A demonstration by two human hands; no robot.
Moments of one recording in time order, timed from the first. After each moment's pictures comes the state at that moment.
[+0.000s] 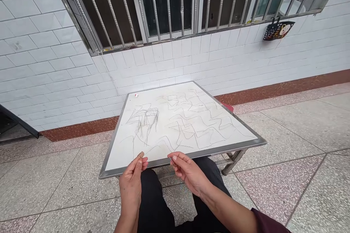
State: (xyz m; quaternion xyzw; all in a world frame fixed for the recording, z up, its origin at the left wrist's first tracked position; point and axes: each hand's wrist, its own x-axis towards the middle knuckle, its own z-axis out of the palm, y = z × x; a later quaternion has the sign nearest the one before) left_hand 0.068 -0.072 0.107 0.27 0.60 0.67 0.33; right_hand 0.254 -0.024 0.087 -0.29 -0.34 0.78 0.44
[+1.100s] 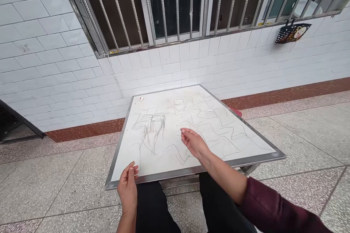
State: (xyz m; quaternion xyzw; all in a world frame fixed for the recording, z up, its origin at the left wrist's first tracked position) left_hand -0.014 -0.040 0.054 0.28 0.67 0.65 0.21; right_hand 0.231 0.116 0.106 -0.36 -0.28 0.72 0.53
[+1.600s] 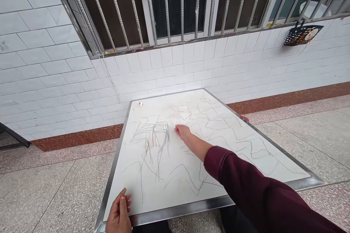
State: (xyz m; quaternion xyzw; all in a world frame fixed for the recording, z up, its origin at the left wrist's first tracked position) left_hand -0.068 -0.015 0.016 0.23 0.77 0.57 0.16; right_hand 0.143 0.302 0.076 -0.54 -0.25 0.67 0.45
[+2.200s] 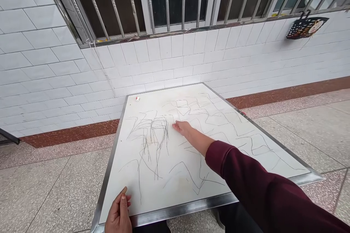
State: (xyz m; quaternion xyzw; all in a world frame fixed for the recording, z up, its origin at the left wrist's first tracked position) left_hand -0.061 -0.010 0.021 0.25 0.79 0.54 0.17; right_hand 0.148 0.325 0.061 -0.57 -0.29 0.66 0.40
